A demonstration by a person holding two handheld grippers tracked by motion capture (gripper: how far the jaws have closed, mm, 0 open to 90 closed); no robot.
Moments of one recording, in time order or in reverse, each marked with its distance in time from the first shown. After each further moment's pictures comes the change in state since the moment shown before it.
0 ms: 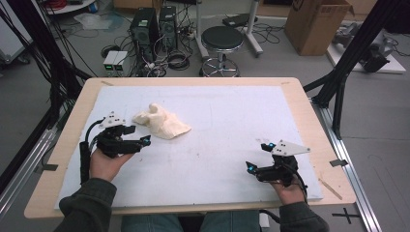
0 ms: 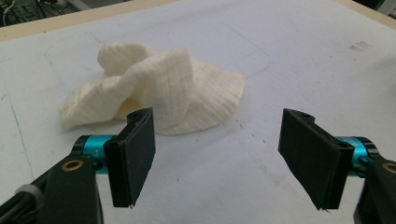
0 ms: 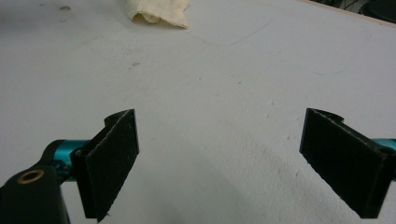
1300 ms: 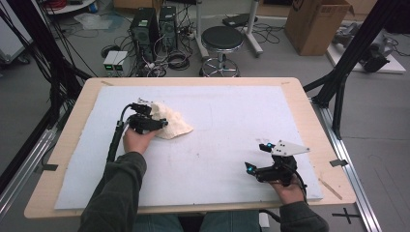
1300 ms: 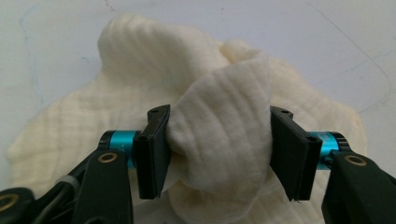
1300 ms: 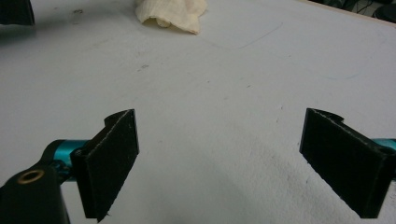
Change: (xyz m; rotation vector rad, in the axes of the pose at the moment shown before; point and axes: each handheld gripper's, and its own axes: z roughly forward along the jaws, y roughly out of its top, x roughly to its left) left arm 0.028 0.012 0.125 0.141 0.148 -0.134; right arm -0.001 -0.001 0.002 -0.014 0.043 0.000
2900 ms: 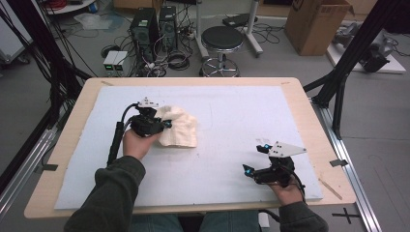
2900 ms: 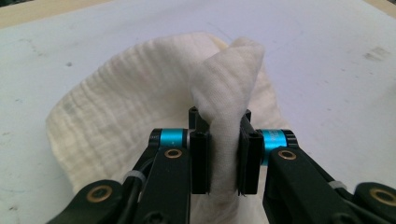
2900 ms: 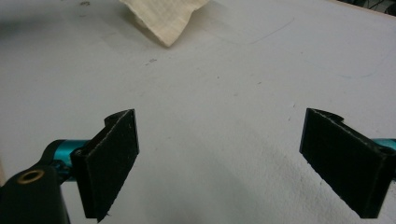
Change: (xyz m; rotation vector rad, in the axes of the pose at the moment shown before) left arm -0.044 0.013 -0.054 -0.037 -0.189 0.149; right arm 0.005 -0.001 0.004 0.020 0.020 -0.018
